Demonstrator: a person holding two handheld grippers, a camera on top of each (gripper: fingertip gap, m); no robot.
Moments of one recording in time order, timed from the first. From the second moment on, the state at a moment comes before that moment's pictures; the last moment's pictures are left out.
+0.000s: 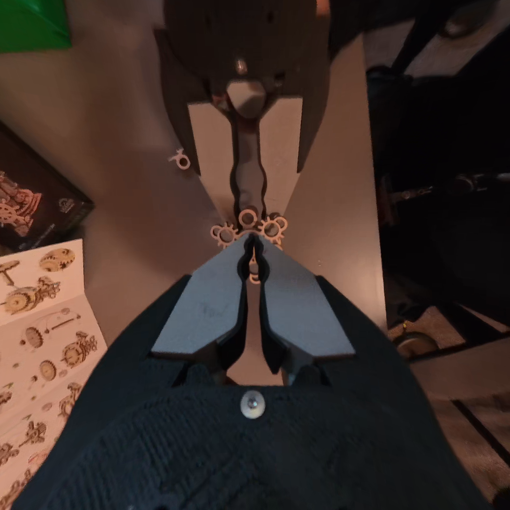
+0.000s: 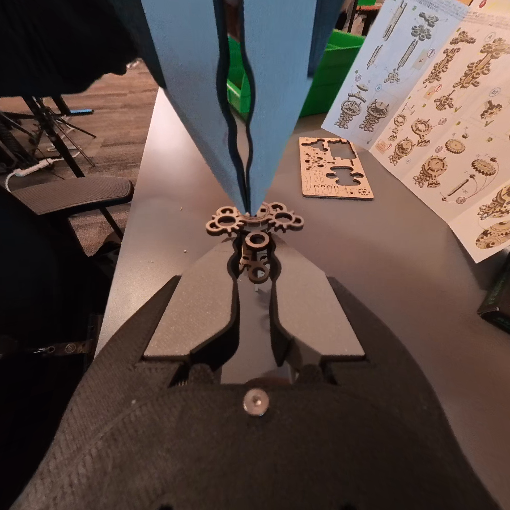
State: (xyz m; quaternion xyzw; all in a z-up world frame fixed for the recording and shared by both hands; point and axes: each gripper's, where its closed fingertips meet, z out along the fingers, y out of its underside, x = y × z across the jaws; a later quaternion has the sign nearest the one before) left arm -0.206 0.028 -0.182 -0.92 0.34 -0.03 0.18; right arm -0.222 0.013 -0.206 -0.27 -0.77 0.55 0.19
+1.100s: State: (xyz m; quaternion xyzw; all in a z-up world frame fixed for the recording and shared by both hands) left arm -0.218 0.021 -0.196 -0.93 0.35 0.00 0.13; right arm -0.219 0.012 -0.206 -0.26 -0.77 0.55 0.19
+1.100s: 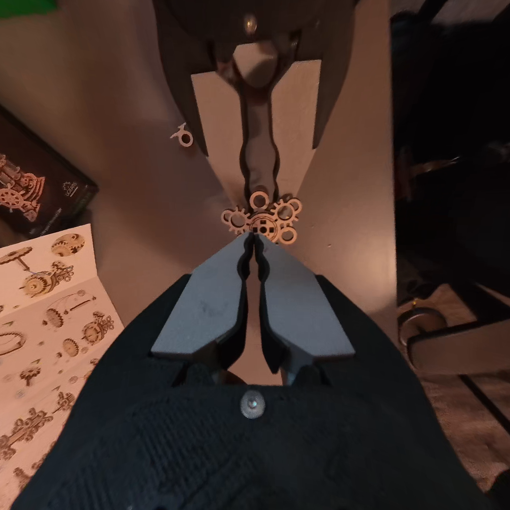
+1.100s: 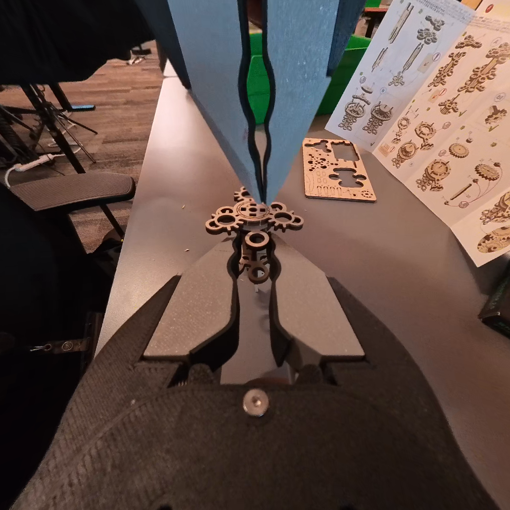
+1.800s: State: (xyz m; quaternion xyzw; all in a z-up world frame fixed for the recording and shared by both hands) left arm -0.213 0.023 -0.198 -0.92 0.36 0.00 0.13; right arm -0.218 0.012 -0.206 -0.26 -0.77 0.55 0.19
